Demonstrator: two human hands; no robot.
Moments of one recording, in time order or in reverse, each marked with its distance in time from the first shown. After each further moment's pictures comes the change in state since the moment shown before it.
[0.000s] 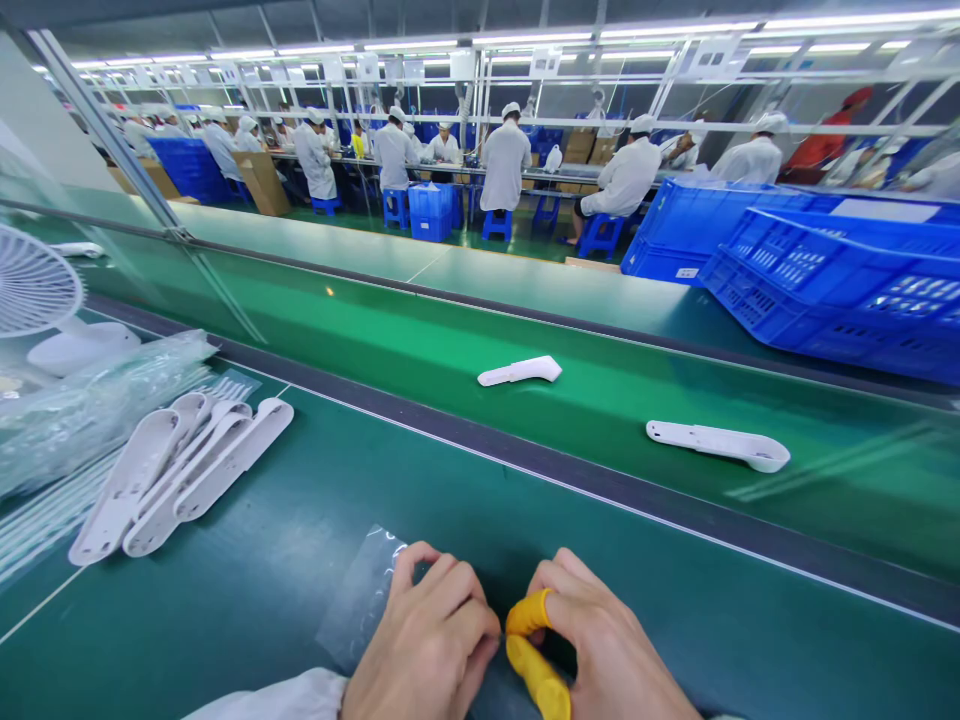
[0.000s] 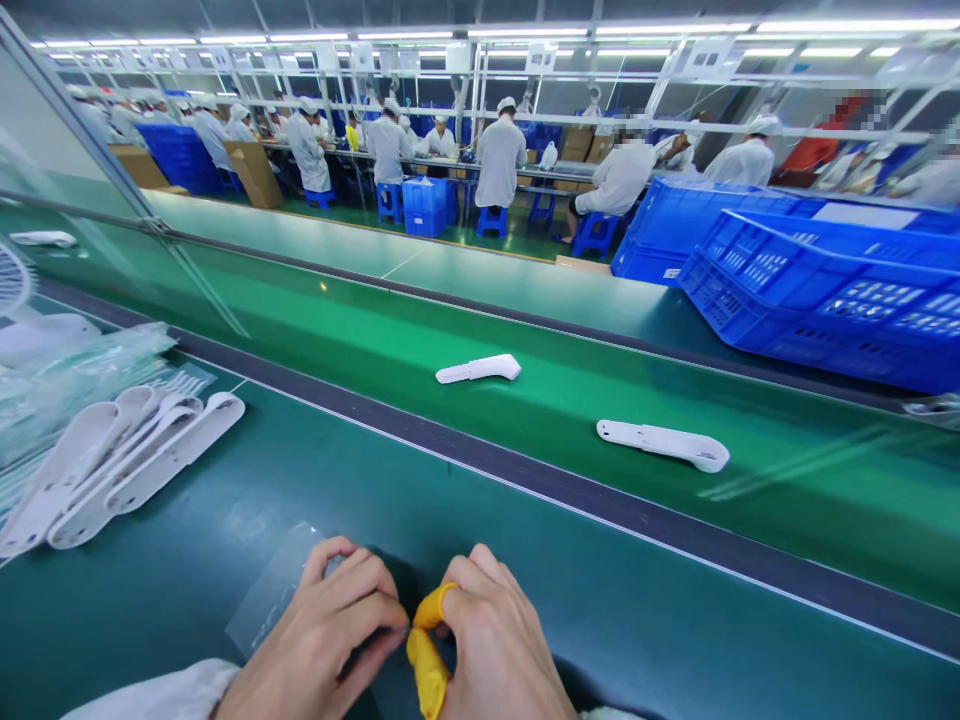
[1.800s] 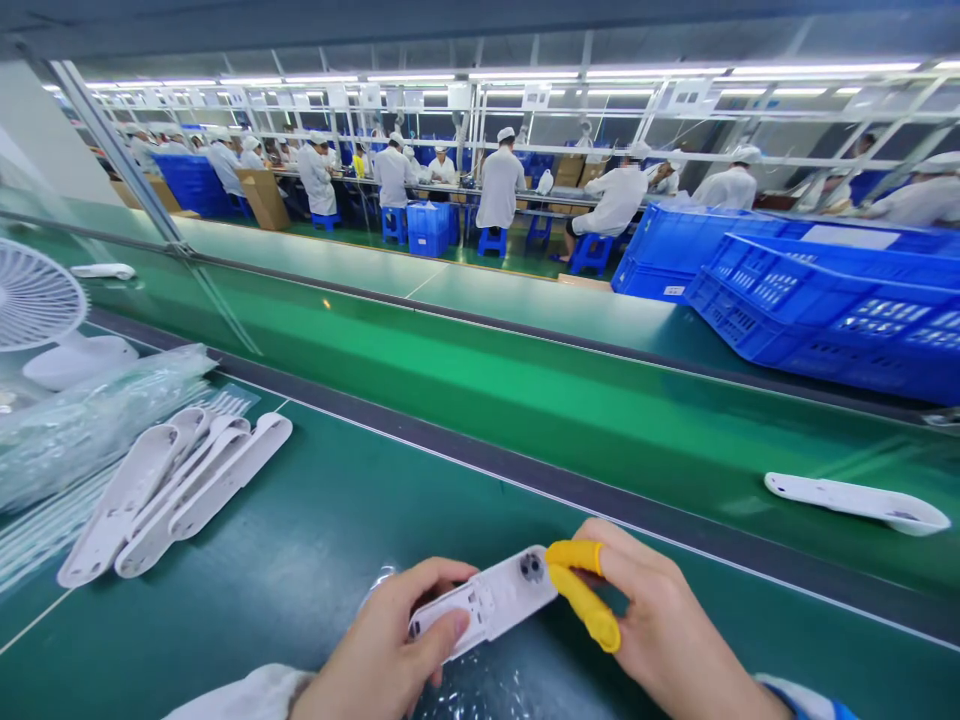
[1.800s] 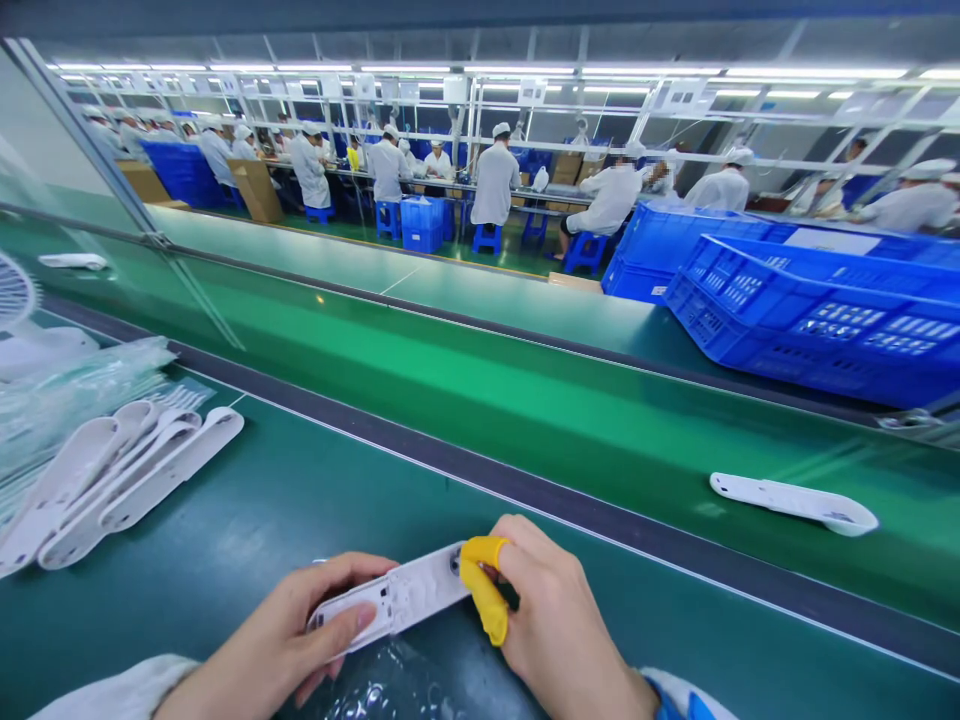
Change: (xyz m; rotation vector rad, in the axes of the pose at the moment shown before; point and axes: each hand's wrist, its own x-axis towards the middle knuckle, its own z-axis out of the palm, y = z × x) left_hand 0.004 -0.014 -0.013 -0.809 -0.234 -0.735; right_hand 0.014 0.026 -0.037 0.094 0.129 -0.157
